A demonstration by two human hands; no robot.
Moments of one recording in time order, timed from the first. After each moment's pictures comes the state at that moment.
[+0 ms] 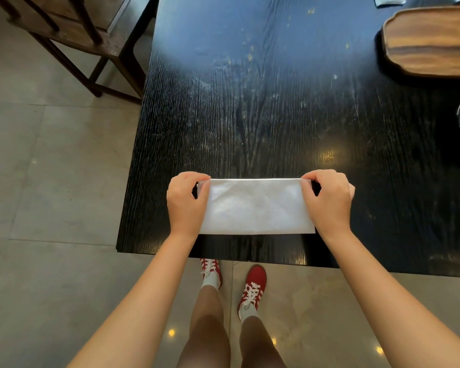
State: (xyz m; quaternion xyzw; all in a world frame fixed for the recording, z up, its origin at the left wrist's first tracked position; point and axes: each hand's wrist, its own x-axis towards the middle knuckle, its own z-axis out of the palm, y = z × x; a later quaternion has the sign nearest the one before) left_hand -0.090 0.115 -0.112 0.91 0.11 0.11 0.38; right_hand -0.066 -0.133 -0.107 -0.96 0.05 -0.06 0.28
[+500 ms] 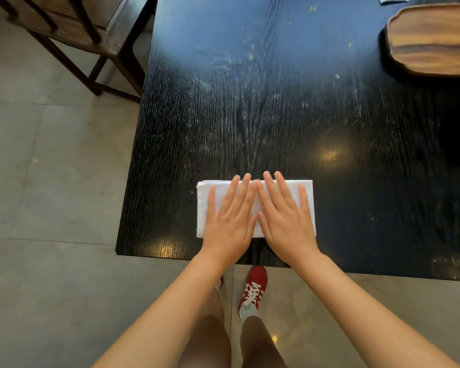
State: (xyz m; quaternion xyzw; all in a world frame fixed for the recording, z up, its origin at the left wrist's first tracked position) left_hand -0.121 0.057 -0.124 0.99 -0.12 0.00 0.12; right_hand -0.104 -0.086 -0.111 -0.98 -0.19 0.04 0.08
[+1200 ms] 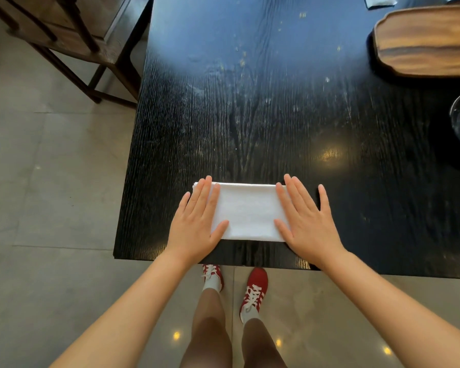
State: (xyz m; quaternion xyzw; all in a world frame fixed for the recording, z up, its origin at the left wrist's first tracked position) left_hand -0.119 0.111 -0.126 0.99 -0.11 -0.07 0.06; right_hand -0.099 -0.139 -0.115 -0.98 -0.18 0.10 0.02
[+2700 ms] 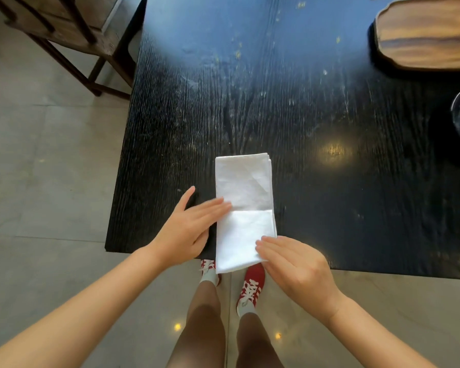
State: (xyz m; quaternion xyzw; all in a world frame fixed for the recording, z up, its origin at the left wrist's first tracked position) left_hand -0.121 0.123 -0.106 0.93 -0.29 -0.04 0.22; right_hand -0.162 -0.136 -0.089 -0.90 -0.33 -0.10 0.27
